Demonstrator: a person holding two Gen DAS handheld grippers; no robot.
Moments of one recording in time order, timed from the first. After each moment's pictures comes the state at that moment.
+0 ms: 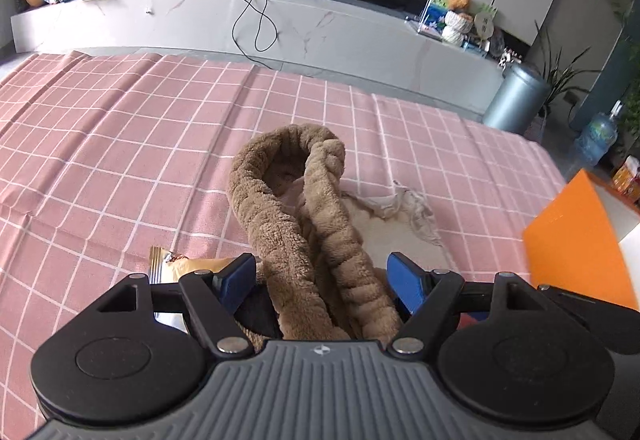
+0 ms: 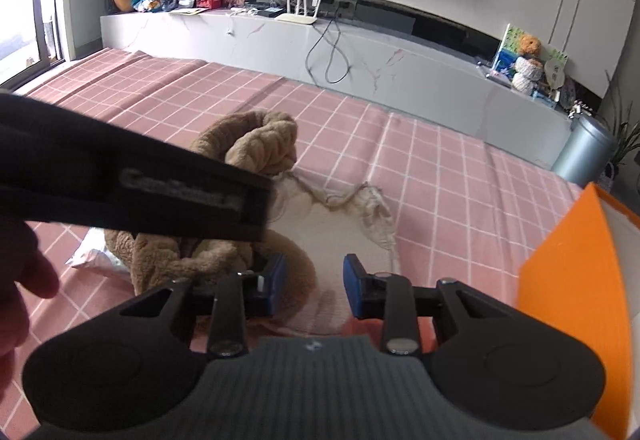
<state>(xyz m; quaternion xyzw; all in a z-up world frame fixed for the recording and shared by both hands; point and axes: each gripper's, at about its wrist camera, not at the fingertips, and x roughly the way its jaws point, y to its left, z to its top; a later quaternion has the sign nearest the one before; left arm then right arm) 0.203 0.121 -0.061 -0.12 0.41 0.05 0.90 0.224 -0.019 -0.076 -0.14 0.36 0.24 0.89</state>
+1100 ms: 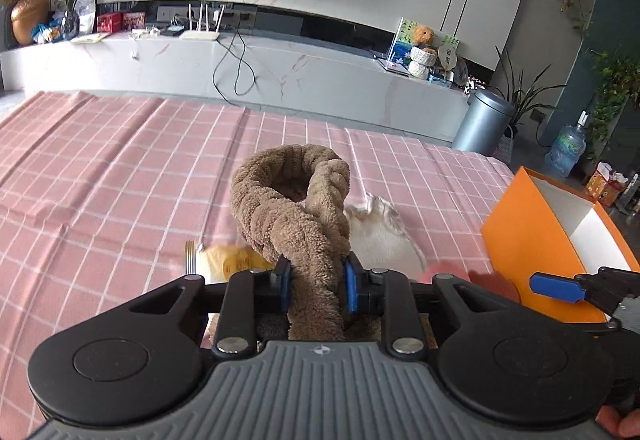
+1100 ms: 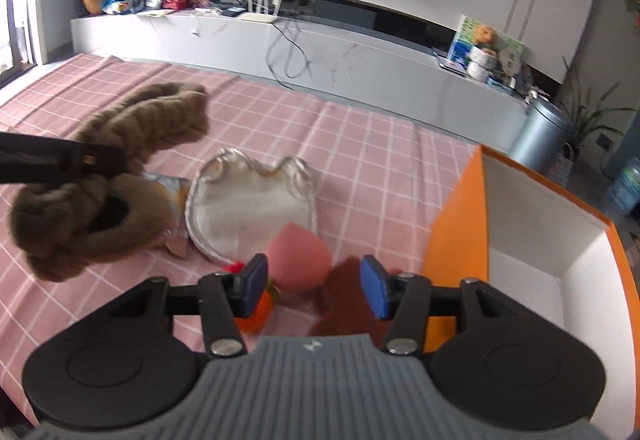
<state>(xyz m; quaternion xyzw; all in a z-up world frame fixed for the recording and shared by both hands) 0.122 0.131 -0.024 -0.12 0.34 0.01 0.93 0.171 -0.092 -0.043 -0.15 0.36 0.15 0.91</state>
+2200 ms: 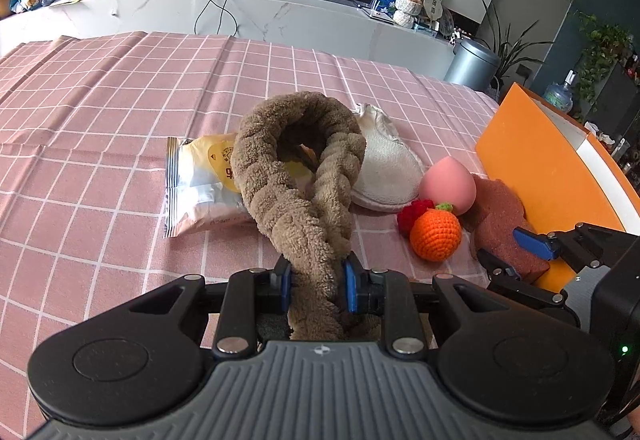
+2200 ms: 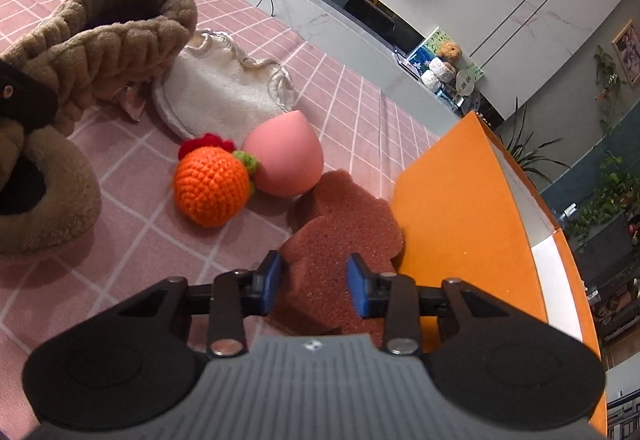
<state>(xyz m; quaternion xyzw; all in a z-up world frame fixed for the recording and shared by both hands) 0.101 0.124 -0.078 -0.11 0.40 -0.03 0.91 0.144 -0.063 -0.118 -0.32 0.34 0.07 0.88</state>
